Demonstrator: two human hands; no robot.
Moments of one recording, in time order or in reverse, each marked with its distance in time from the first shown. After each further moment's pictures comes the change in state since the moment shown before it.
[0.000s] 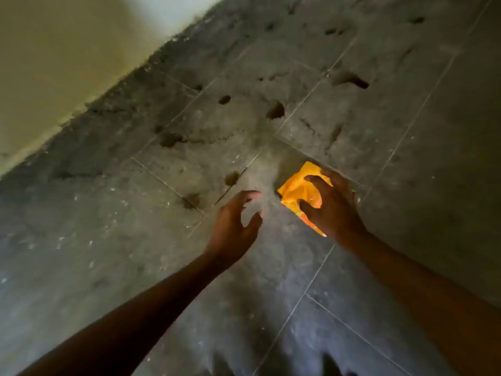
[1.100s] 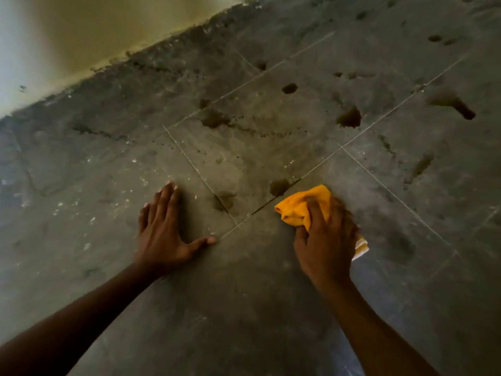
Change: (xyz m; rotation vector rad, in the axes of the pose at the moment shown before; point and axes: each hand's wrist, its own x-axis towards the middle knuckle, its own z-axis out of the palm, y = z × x) left_hand -0.022 -0.199 -0.116 0.597 0.022 -0.324; right_hand 0.023 -0.064 0.136 -0.275 0.043 -0.069
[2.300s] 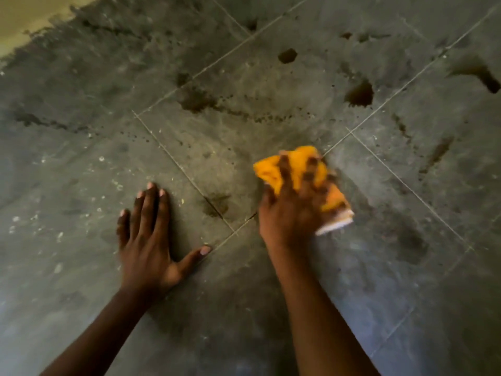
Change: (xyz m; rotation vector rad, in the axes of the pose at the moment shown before) left_hand 0.007 0.000 0.008 0.152 -0.009 0.039; right_hand 0.054 -0.083 0.049 -0.061 0.057 0.245
